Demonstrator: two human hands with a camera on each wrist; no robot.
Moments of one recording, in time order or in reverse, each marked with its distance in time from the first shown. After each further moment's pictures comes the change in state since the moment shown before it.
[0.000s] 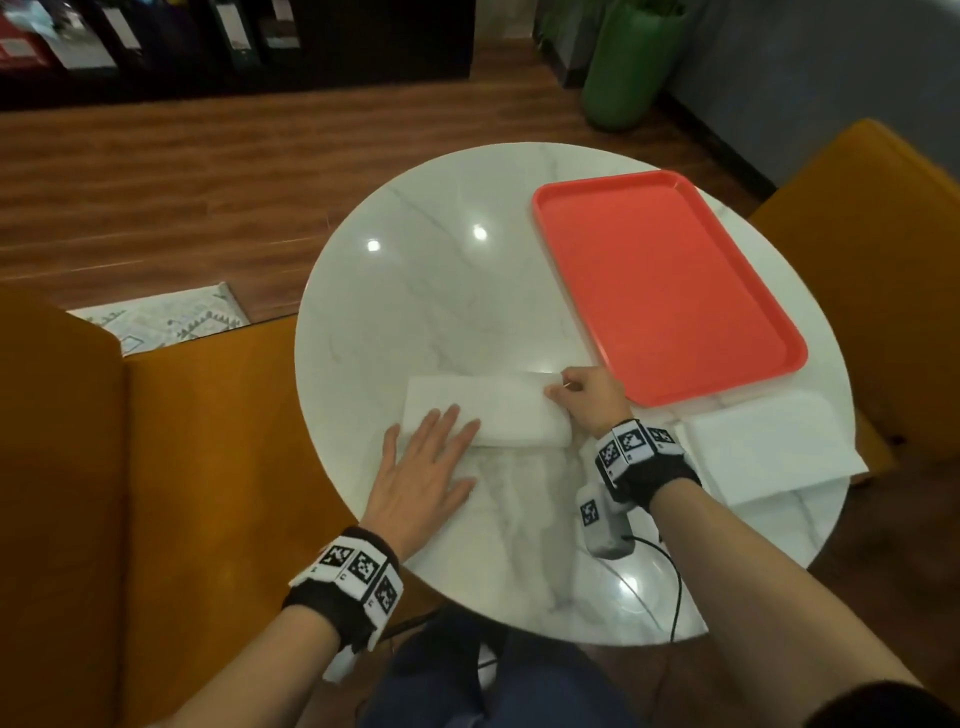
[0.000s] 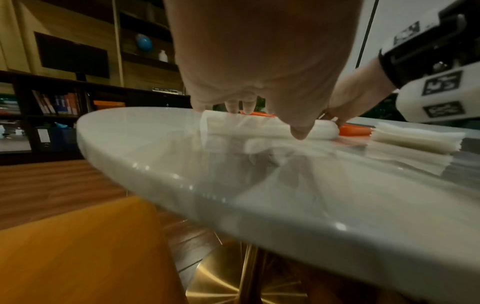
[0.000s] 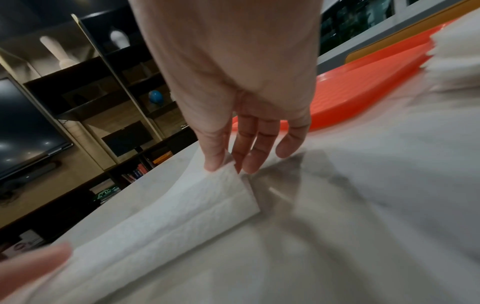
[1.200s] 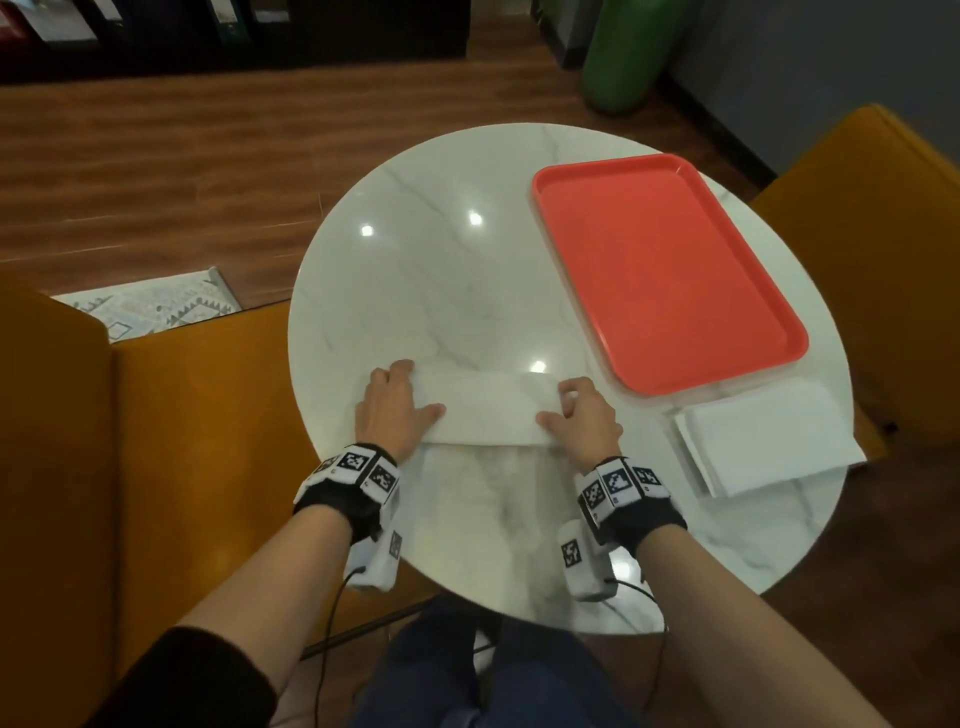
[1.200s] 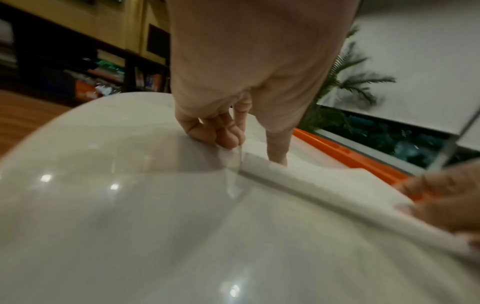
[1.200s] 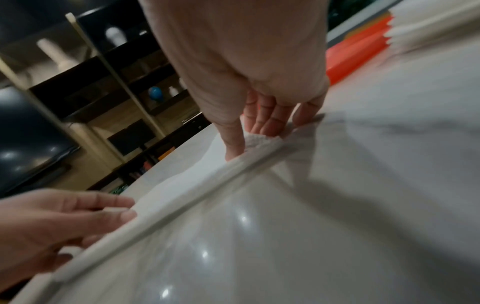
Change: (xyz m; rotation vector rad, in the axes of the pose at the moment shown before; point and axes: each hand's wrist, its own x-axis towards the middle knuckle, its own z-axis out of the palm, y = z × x) left_hand 0.062 -0.028 -0.020 -0.499 0.024 -0.528; right_hand -0.036 0.003 0.032 0.024 0.101 0.228
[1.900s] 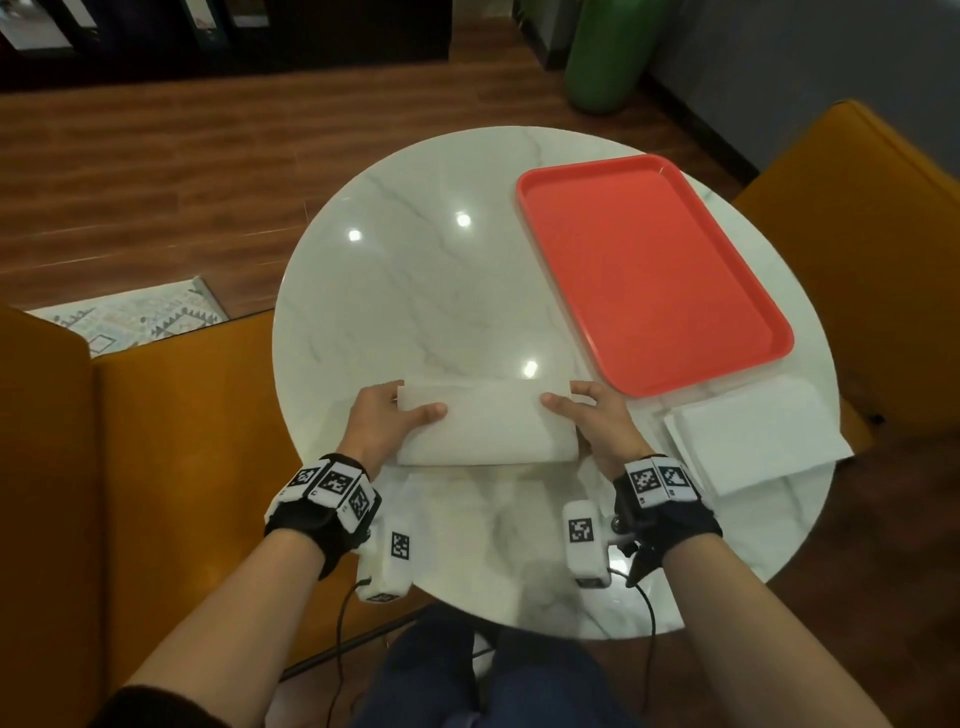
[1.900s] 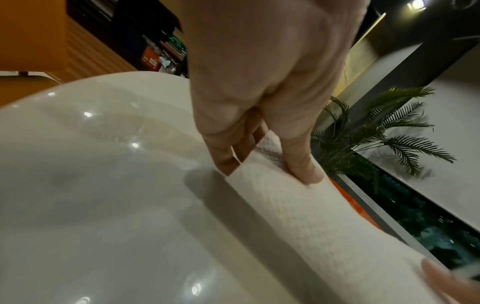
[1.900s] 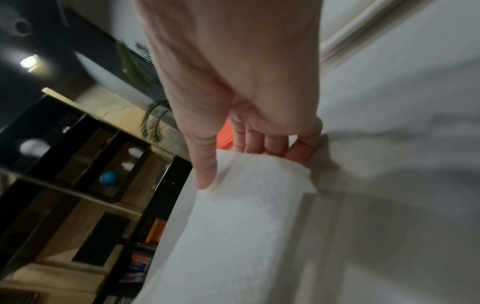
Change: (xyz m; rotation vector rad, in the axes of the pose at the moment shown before) left_hand -0.005 0.007 -0.012 -0.662 -0.125 -0.089; right_hand 0.008 0.010 -0.027 0.731 -0.180 0.153
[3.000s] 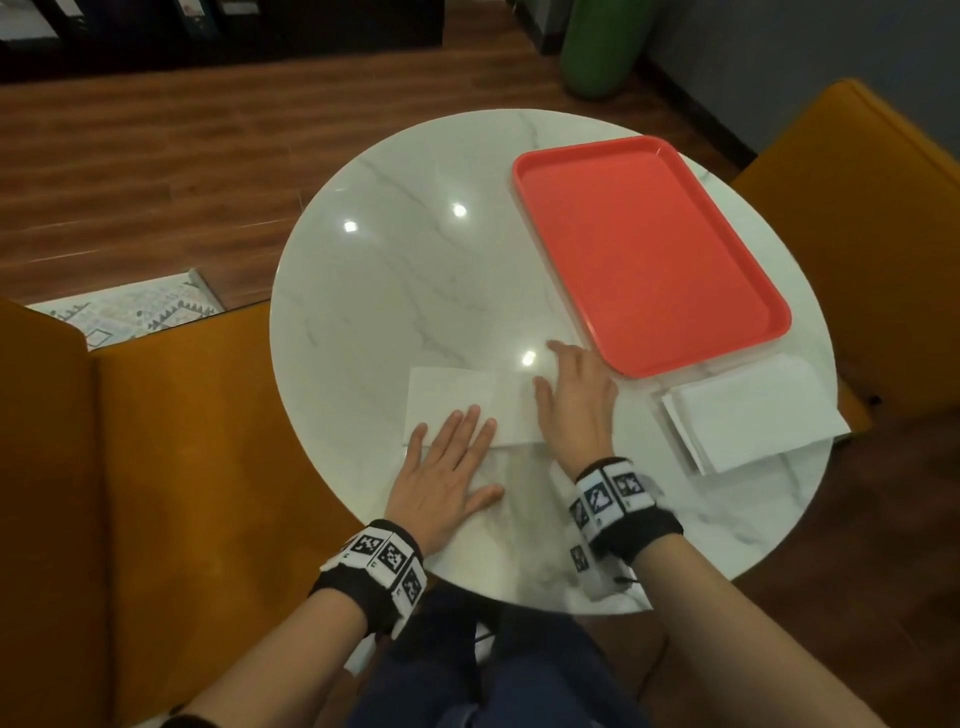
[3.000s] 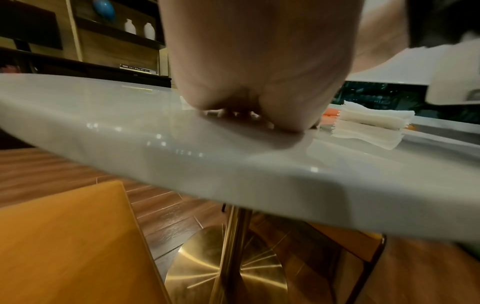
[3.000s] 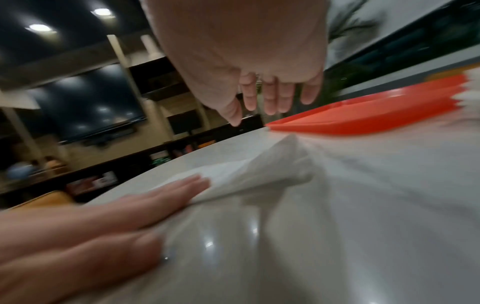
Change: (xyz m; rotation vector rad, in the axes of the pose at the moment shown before) left_hand -0.048 -0.075 0.049 1.308 -0.209 0.606; right_hand -0.027 0.009 0.035 -0.914 0.362 -0.611
